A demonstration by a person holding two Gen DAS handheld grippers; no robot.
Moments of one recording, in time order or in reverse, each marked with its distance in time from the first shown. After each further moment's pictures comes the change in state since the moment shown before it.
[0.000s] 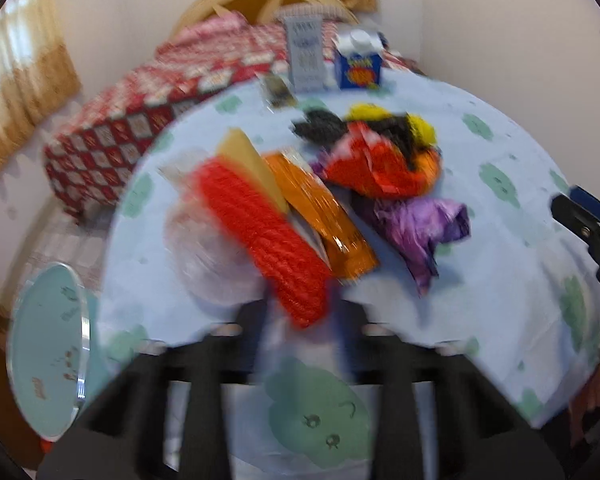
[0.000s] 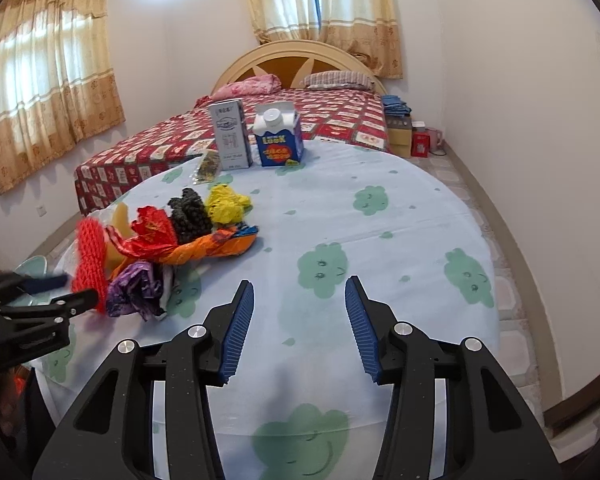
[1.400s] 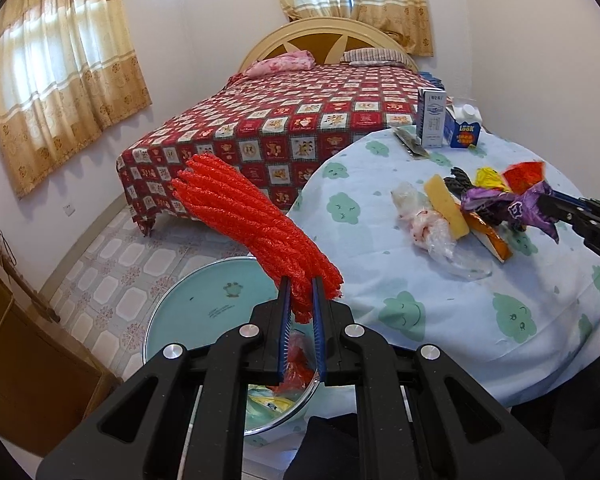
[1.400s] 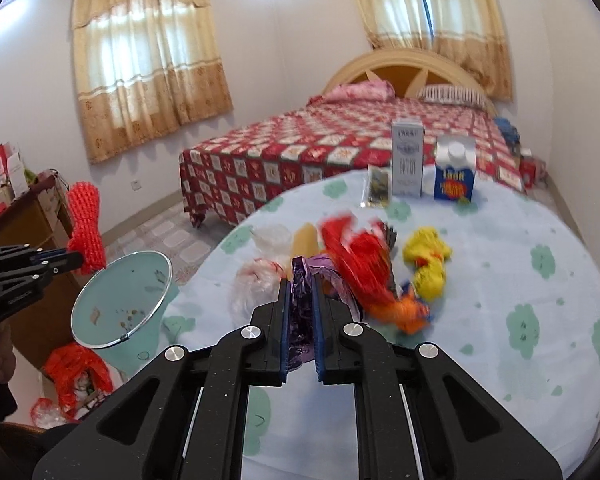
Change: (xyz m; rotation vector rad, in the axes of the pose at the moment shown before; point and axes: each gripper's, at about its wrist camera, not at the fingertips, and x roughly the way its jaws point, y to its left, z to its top) left arm -0.121 0.163 -0.044 -0.071 -0.165 0.212; right arm -0.009 0.148 0.034 -0.171 -0.024 0.338
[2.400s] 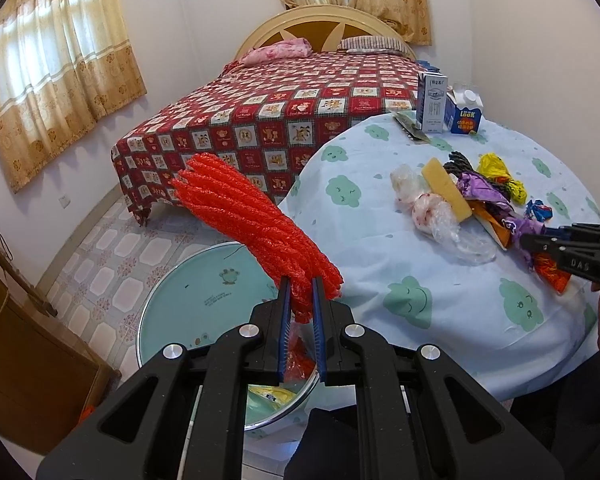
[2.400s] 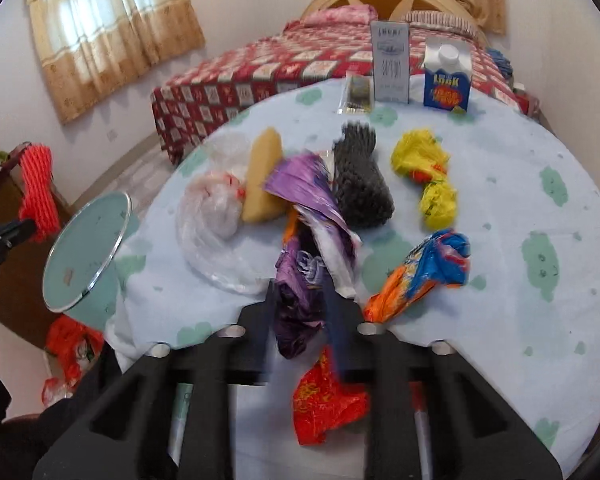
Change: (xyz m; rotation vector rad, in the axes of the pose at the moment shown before) left arm 0.015 0.002 -0.007 0.005 0.041 -0.010; right arm 0.048 -0.024 -0.027 0.070 0.304 -0.048
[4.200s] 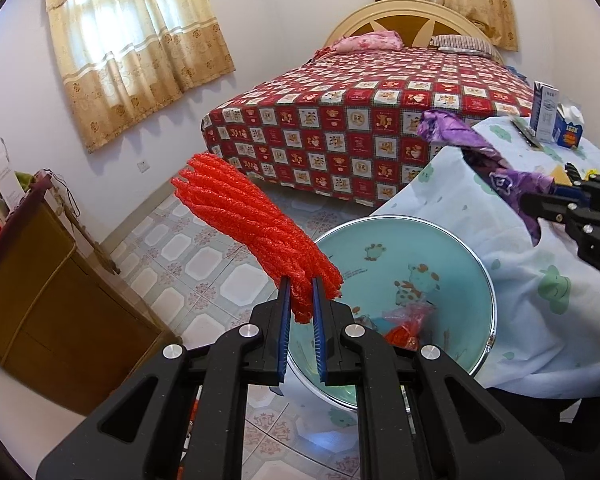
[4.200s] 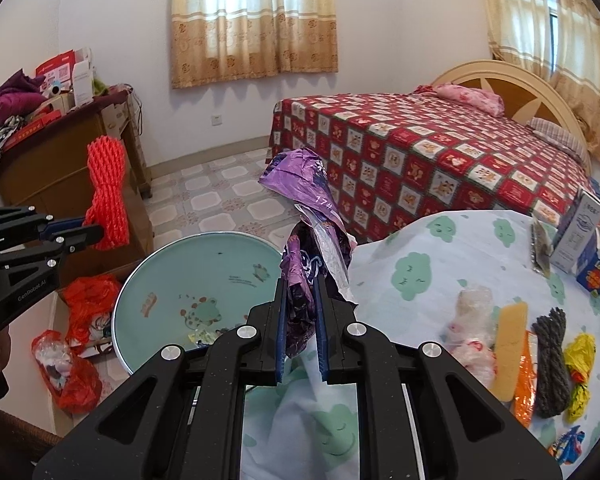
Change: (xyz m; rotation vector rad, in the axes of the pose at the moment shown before) left arm -0.002 0.110 -0.030 -0.134 0.044 0.278; right arm 0.043 0.197 0.065 -0.396 -0.141 0.227
